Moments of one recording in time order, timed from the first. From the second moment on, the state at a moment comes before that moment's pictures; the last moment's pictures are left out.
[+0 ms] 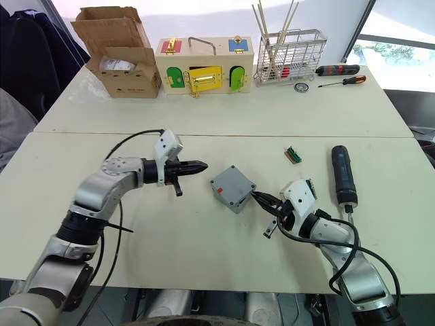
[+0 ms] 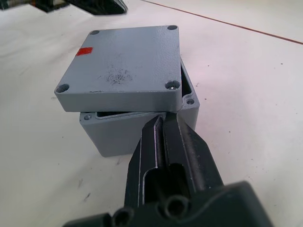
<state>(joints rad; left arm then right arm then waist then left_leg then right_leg) -0.56 0.42 -0.19 0.03 -0.33 0.58 -0.92 0.11 -0.61 0.05 -0.37 0.17 0.11 0.65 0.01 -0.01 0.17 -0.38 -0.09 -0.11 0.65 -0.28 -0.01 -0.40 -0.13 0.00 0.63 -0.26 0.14</state>
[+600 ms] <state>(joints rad) -0.57 0.39 -0.22 0.04 -0.32 0.58 -0.94 0.10 -0.59 0.05 -0.39 0.17 0.13 0.64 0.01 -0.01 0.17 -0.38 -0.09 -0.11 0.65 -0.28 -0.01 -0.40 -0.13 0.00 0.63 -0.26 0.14</state>
